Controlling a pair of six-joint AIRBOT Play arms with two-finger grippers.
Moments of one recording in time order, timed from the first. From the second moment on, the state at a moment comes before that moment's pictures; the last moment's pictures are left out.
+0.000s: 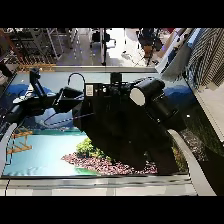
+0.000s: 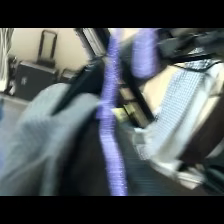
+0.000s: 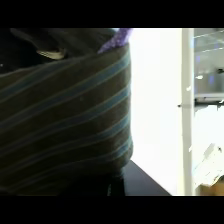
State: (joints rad) left arm 0.07 -1.59 1.36 -0.15 -1.54 -0.02; right arm 0.61 -1.51 1.84 -1.58 1.05 0.48
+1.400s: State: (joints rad) left arm -0.55 -1.54 1.13 0.63 -0.09 -0.91; right arm 0.49 -1.51 2.02 -1.89 1.18 1.50
